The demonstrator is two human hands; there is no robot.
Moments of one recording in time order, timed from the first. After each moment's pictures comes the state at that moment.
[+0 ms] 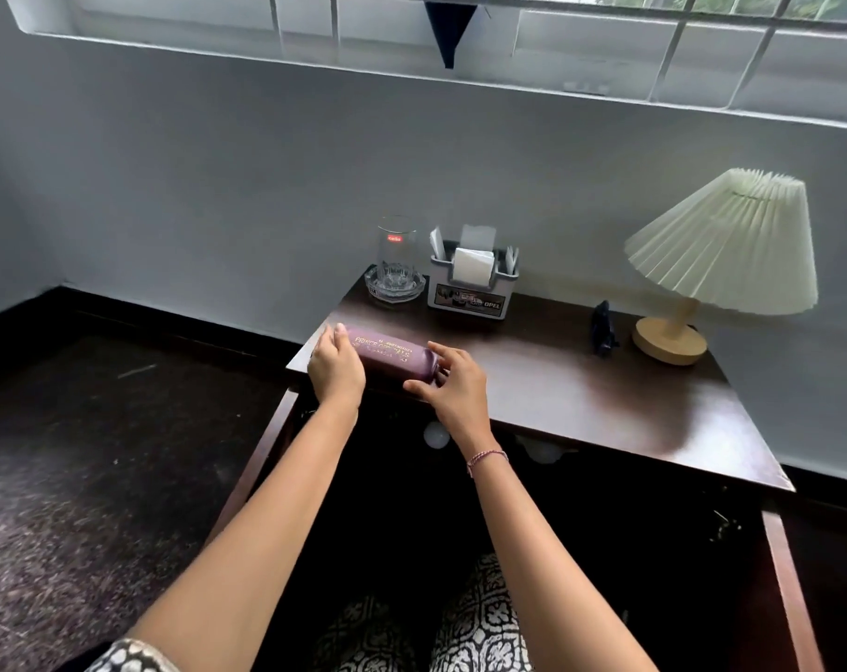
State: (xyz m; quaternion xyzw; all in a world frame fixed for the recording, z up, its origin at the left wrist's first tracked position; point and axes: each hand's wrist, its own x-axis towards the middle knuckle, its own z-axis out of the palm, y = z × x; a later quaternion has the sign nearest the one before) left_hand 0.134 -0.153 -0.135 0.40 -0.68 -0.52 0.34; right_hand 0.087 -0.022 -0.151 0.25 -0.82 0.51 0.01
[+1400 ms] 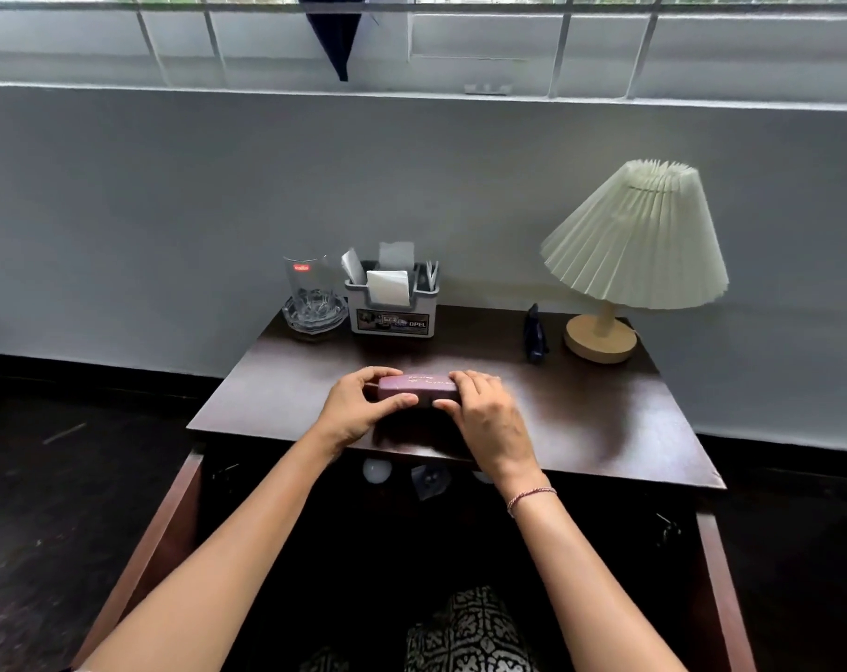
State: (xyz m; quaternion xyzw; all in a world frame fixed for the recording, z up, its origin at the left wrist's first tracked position) left_hand 0.070 -0.094 -0.152 0.10 -0.81 -0.56 0.13; right_hand 0.028 0.093 -0.150 0.33 -0.89 0.20 0.23
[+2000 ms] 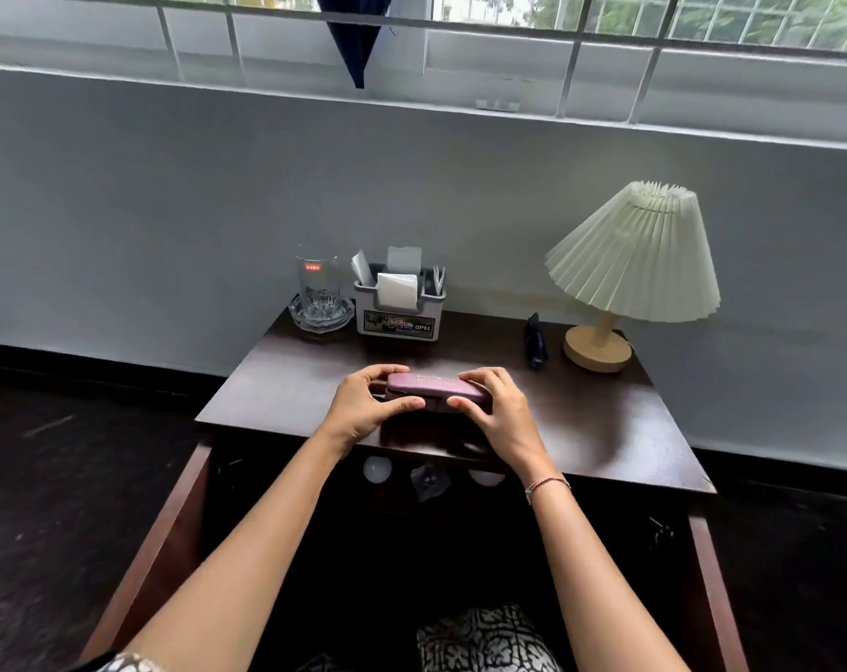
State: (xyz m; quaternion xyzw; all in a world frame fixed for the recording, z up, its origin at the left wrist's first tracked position) left_hand 0.077 -0.094 -0.148 0.09 -0.79 -0.59 0.15; right_hand 0.012 0.105 -0.150 0.29 -0.86 0.42 0.08
